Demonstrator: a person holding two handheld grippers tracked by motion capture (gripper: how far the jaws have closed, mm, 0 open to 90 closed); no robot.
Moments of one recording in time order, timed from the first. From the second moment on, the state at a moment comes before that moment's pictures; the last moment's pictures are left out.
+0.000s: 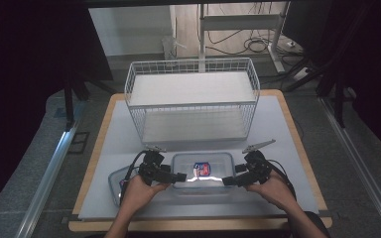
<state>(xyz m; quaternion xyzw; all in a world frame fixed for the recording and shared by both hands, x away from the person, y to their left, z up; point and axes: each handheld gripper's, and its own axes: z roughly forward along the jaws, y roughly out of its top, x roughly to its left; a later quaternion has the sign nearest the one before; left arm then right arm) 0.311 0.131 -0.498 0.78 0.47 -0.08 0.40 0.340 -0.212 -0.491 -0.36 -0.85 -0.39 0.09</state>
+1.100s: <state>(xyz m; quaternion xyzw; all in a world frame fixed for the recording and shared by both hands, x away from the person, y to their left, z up) 0.301 0.153 -0.498 0.75 0.48 -0.12 0.44 0.338 -0.229 -0.489 -0.38 -0.81 -0.44 0.13</state>
